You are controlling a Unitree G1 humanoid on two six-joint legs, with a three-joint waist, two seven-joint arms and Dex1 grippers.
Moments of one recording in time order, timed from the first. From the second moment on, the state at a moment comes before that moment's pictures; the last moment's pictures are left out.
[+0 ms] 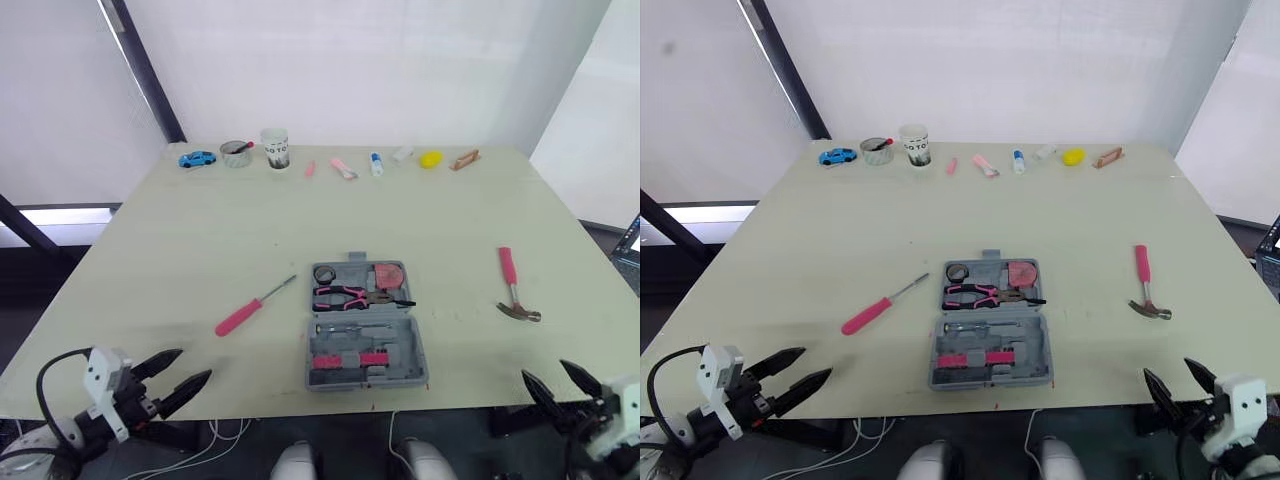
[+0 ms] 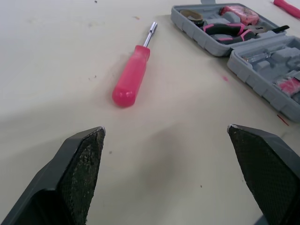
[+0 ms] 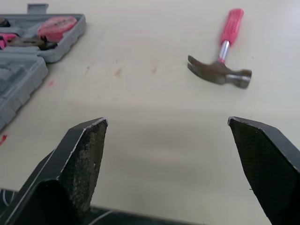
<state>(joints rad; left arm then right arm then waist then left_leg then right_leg) 0.29 0.65 0.47 0.17 -0.54 0.07 -1.12 0.49 -0.33 -0.44 -0.17 0.45 0.01 0.73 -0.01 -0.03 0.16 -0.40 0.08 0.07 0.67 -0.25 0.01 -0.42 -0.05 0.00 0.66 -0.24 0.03</state>
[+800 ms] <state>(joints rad) -0.09 0.79 0.18 -0.21 -0.62 0.33 -1.24 -0.11 -0.52 -0.34 0.04 0.40 0.50 0.44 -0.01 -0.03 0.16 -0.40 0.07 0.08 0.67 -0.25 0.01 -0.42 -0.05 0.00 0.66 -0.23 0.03</state>
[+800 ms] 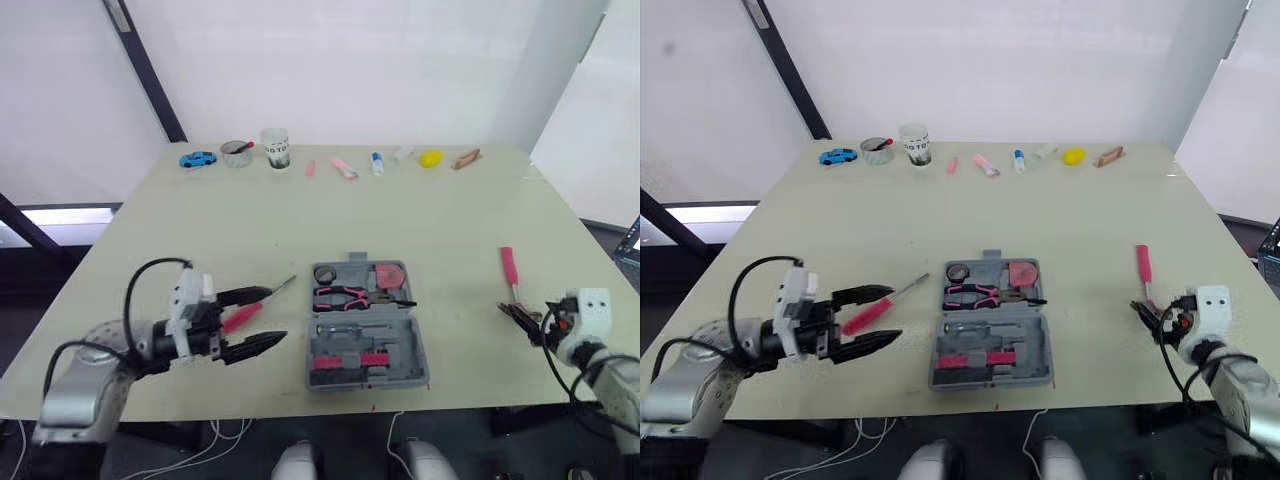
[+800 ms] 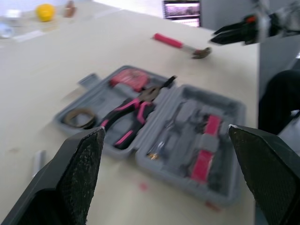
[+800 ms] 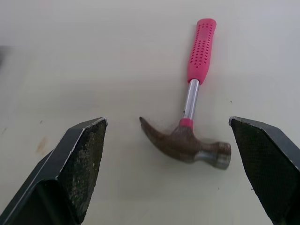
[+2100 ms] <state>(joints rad) -0.25 0.82 0.13 -0.37 -0.73 0.48 -1.23 -0.42 -0.53 -0.23 0.53 0.21 0.39 0.40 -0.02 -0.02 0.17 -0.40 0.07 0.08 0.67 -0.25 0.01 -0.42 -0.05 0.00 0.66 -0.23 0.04</state>
